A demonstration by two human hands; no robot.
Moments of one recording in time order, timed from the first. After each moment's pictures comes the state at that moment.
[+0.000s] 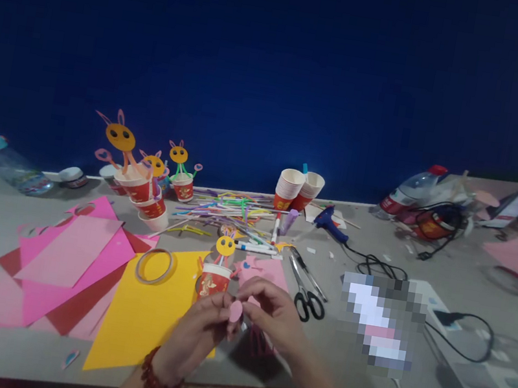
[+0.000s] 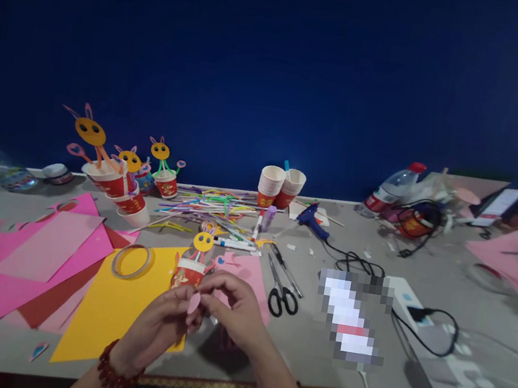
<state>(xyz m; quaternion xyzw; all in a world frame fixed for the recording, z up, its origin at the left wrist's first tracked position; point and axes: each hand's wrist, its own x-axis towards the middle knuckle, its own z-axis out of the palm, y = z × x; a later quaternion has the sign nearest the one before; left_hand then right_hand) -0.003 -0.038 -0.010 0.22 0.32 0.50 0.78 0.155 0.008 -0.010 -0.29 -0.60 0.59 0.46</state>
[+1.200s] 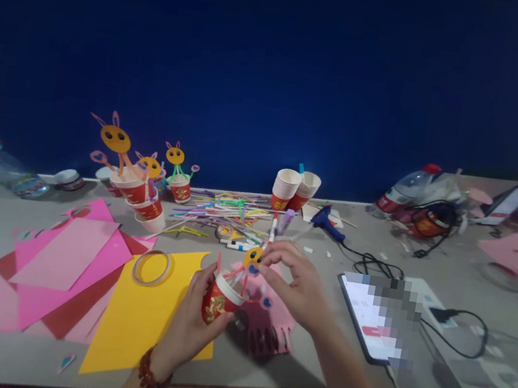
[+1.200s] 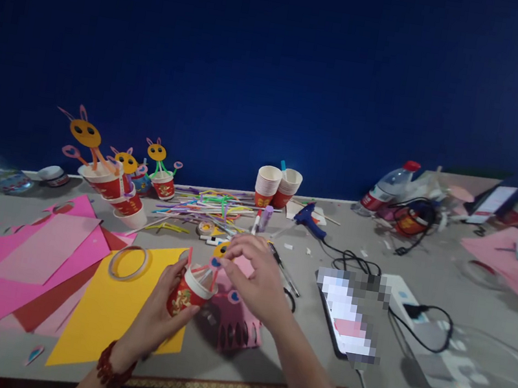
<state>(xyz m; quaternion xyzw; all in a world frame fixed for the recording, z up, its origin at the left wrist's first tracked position) -0.027 -0.034 -0.048 0.64 0.55 0.43 0.33 0.186 0.046 0.051 -0.37 -0.76 0.31 0.43</state>
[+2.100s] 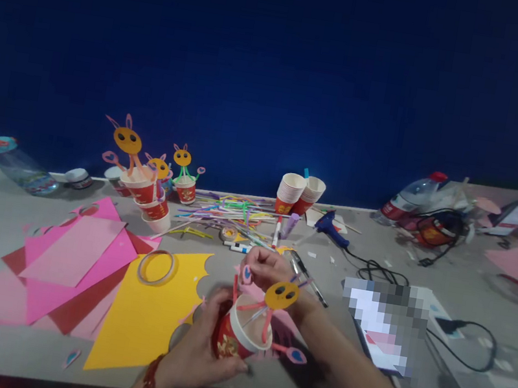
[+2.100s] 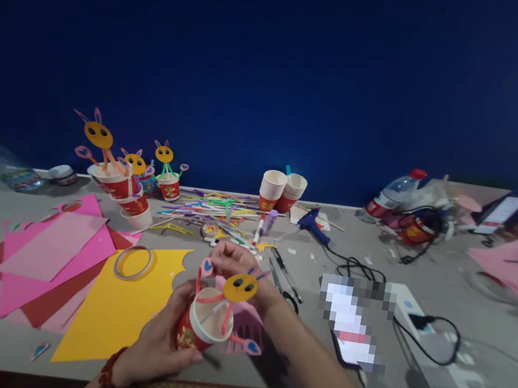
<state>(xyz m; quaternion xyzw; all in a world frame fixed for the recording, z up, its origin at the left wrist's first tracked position) -0.015 -0.054 -0.034 0.63 0.41 0.44 0.49 0.149 0.072 0.010 -0.21 -0.46 0.79 0.34</state>
